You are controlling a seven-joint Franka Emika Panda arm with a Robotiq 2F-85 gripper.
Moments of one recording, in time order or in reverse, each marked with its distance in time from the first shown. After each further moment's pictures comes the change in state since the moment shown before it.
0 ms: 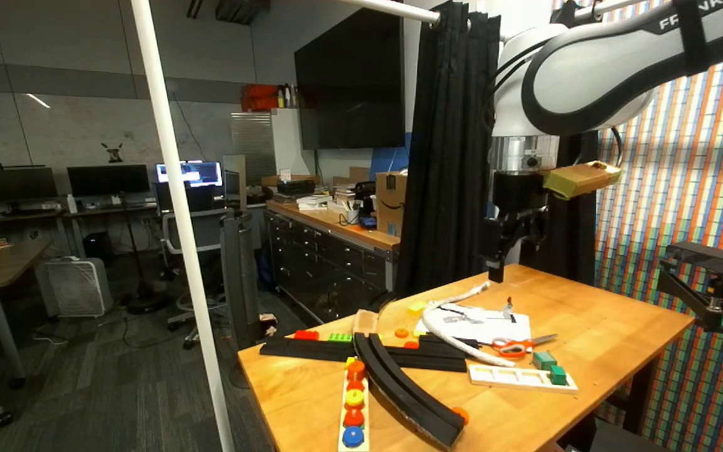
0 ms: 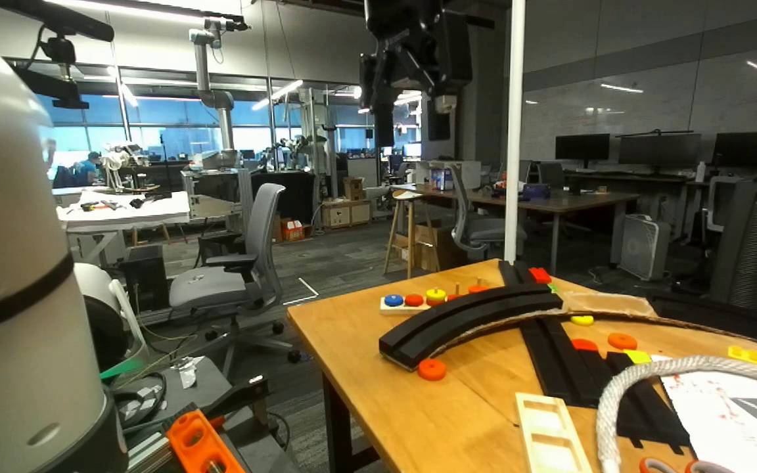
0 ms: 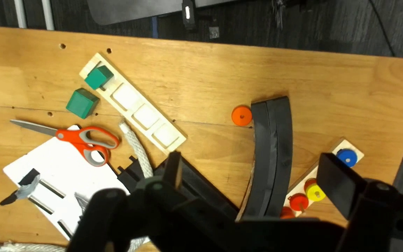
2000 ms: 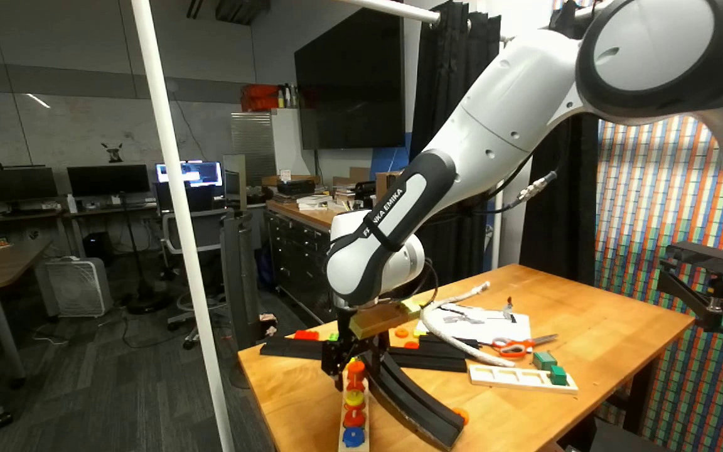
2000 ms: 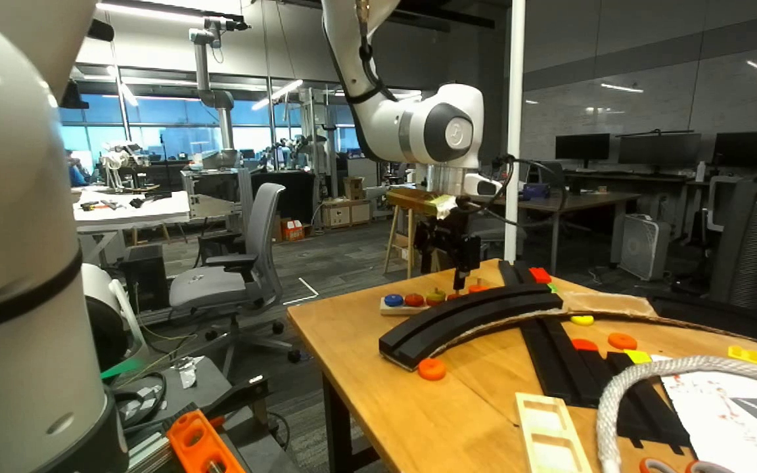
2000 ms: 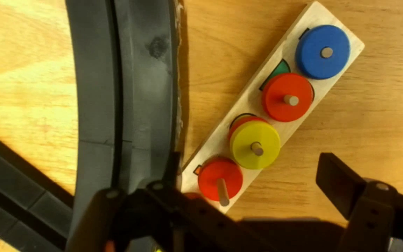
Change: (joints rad) arm 0.150 1.107 0.091 0.503 0.151 0.536 0.161
